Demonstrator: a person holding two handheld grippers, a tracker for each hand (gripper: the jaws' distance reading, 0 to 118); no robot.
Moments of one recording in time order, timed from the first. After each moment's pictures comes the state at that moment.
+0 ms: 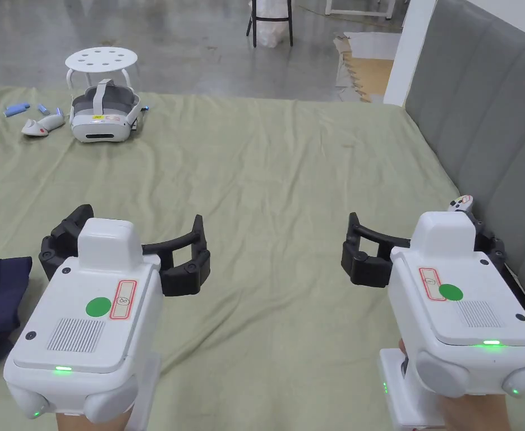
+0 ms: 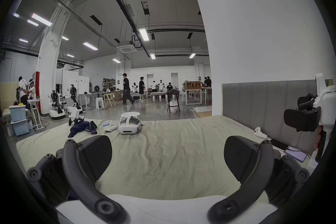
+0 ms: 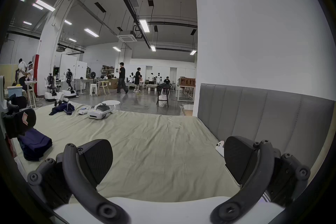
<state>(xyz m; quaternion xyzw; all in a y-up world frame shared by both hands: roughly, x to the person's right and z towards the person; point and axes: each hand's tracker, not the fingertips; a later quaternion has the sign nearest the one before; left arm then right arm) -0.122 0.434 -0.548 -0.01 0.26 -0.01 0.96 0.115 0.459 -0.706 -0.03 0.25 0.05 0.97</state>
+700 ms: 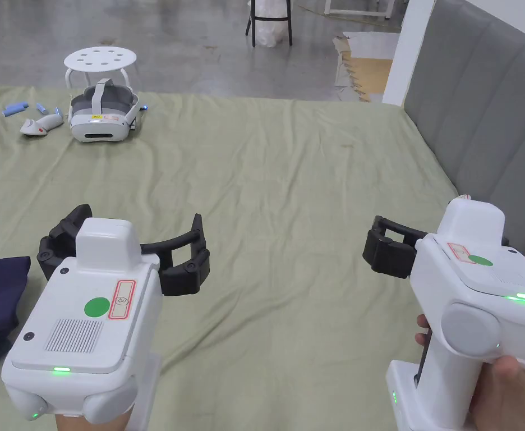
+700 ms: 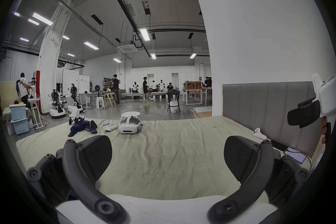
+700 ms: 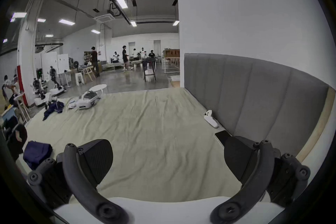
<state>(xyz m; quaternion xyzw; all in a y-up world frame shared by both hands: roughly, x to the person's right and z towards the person) -0.118 0.438 -0.548 -0.01 0.26 -0.01 0.96 0.125 0.481 -0.723 -0.18 0.18 0.01 0.97</state>
